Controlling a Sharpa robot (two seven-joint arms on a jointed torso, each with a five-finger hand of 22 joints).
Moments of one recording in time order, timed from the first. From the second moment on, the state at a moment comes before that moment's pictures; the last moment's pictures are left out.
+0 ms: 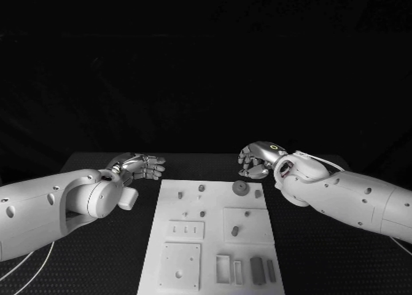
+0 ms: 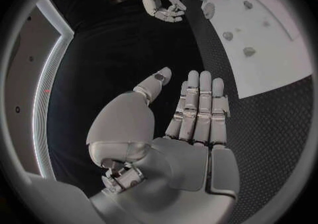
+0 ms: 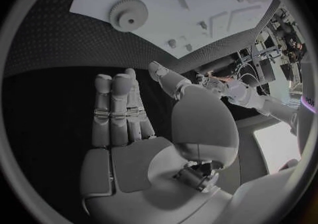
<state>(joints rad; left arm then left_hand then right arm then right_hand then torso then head) 1.40 -0.84 -0.23 1.40 -0.02 -0.35 0.11 1.06 -0.09 0.47 -0.24 0.20 0.81 0.17 0.40 0.45 1.16 0.09 0.27 0.23 0.90 0.09 0.66 0.54 0.04 0.73 -0.01 0.52 1.31 1.25 -0.68 -0.02 1.20 -1.54 -0.37 -0.07 1.08 -0.25 0.68 -0.20 0.08 0.91 0.16 0.31 0.46 1.34 0.05 0.12 0.27 1.33 -0.06 0.88 0.84 0.22 1.15 0.01 0.75 1.31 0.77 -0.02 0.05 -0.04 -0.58</state>
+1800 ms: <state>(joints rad) 1.39 -0.84 -0.23 1.40 -0.03 -0.33 0.10 1.06 -0.09 0.47 -0.25 0.20 0.81 0.17 0.40 0.45 1.16 0.09 0.27 0.23 0.90 0.09 0.66 0.54 0.04 0.72 -0.01 0.52 1.31 1.17 -0.57 -0.03 1.00 -1.52 -0.26 -0.02 1.06 -0.22 0.58 -0.22 0.12 0.87 0.12 0.28 0.46 1.16 0.01 1.07 1.20 1.30 -0.10 1.20 1.10 0.24 1.16 -0.04 0.98 1.31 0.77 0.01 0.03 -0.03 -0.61</state>
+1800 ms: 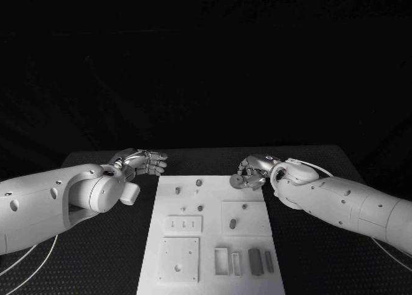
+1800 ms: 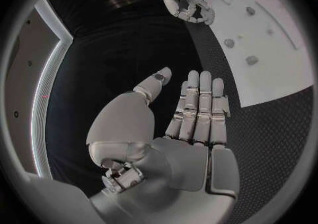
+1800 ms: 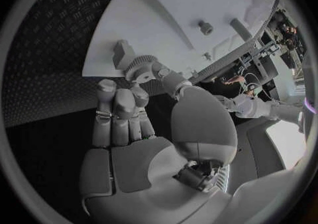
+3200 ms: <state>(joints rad) 1.39 -0.84 -0.23 1.40 -0.03 -0.33 0.10 1.06 -0.09 0.47 -0.25 0.20 0.81 0.17 0.40 0.45 1.16 0.09 0.27 0.23 0.90 0.09 0.67 0.54 0.04 0.72 -0.01 0.52 1.31 1.16 -0.54 -0.03 0.98 -1.55 -0.26 -0.02 1.03 -0.20 0.58 -0.23 0.12 0.87 0.12 0.28 0.45 1.15 0.02 1.11 1.16 1.31 -0.09 1.20 1.13 0.23 1.15 -0.05 1.01 1.31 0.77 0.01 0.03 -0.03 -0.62</state>
